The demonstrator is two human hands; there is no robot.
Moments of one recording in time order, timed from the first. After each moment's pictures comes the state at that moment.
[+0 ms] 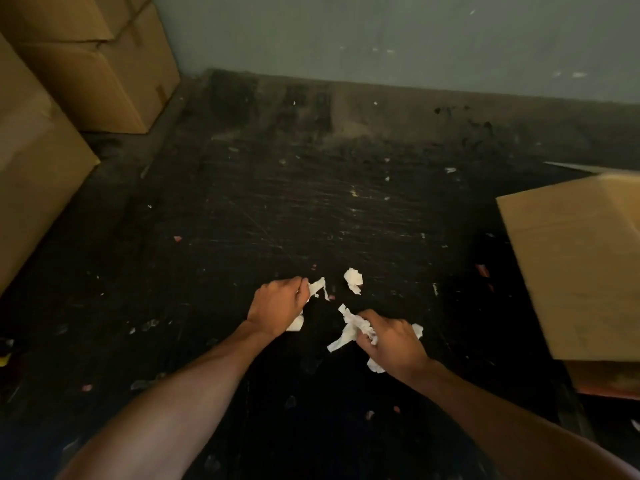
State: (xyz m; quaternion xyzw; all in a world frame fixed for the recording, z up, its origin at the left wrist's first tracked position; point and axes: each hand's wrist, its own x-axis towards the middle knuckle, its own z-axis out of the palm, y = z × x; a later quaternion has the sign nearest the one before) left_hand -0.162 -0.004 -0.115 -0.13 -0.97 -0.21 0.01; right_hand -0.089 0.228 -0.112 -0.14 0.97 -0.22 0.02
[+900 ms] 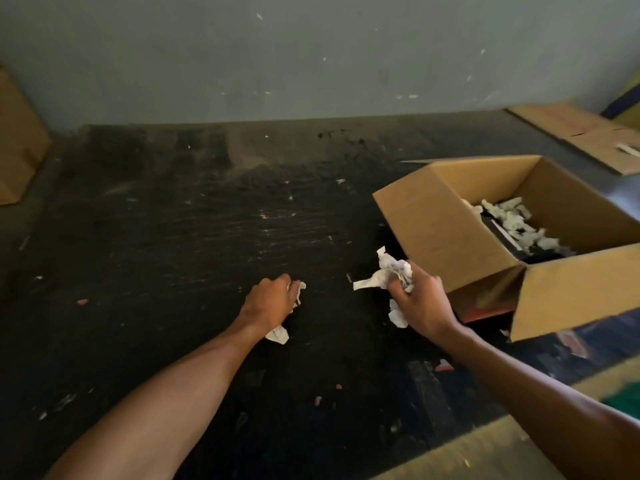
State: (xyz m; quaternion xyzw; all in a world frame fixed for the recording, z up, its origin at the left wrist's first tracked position) left_hand -0.166 0.097 -0.067 -0.20 -0.95 -0.20 -0.13; right_hand -0.019 0.323 0.016 0.15 0.91 -0.38 -0.12
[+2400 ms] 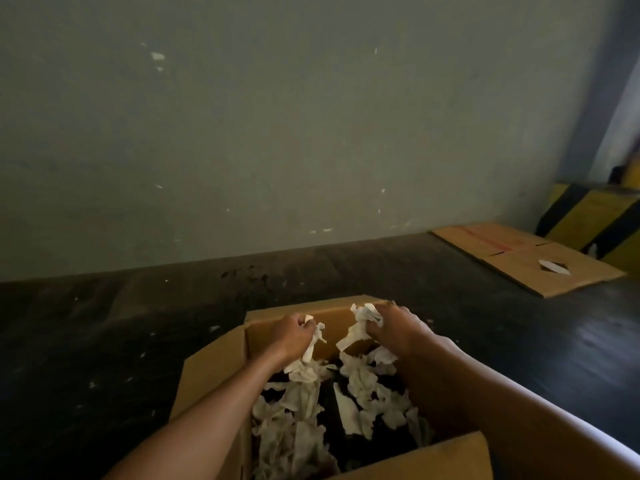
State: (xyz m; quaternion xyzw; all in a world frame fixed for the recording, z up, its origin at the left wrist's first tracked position) left_hand -0.169 0.584 0.106 -0.14 -0.88 -0.43 -0.12; right_hand -0.085 0.780 0.139 0.11 0.96 -0.27 -0.02
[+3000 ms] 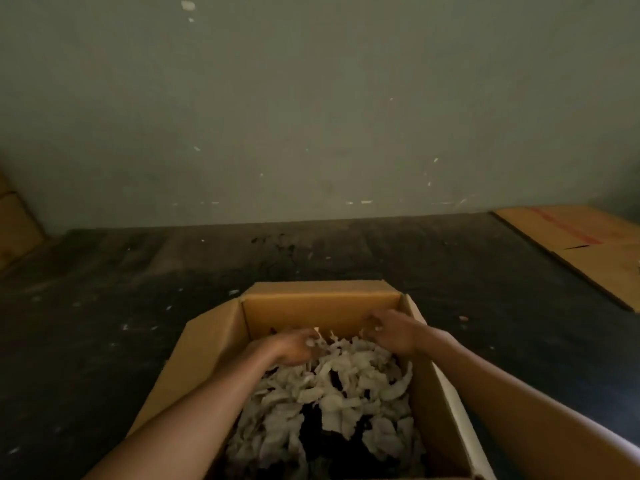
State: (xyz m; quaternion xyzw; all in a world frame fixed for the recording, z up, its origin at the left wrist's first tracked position) left_hand -0.190 0.626 0.067 -0.09 -0.93 -0.13 -0.33; right_hand -0.144 0.838 0.099 0.02 0.94 -0.26 0.20
